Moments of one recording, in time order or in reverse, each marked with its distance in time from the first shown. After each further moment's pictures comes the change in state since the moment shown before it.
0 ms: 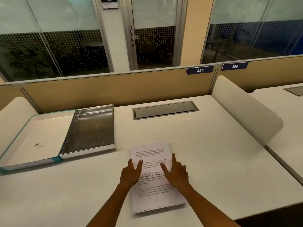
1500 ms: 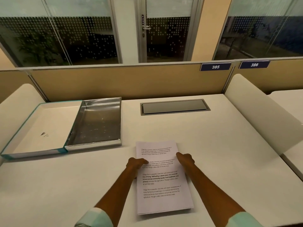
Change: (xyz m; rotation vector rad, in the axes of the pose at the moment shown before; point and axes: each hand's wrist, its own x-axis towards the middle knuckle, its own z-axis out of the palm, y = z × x) left_hand 0.075 -0.012 0.000 -0.583 -0.106 -0.403; right_hand 0.072 -0.023 -0.032 0.496 -0.105 0.426
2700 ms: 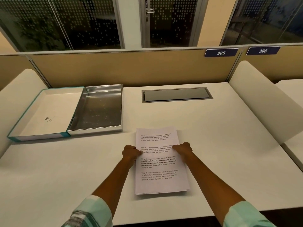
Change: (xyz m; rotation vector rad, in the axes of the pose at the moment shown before) left_hand -0.021 -0.014 -0.004 0.037 0.147 0.146; right_hand 0.000 0.018 0.005 0.114 -0.058 -0.054
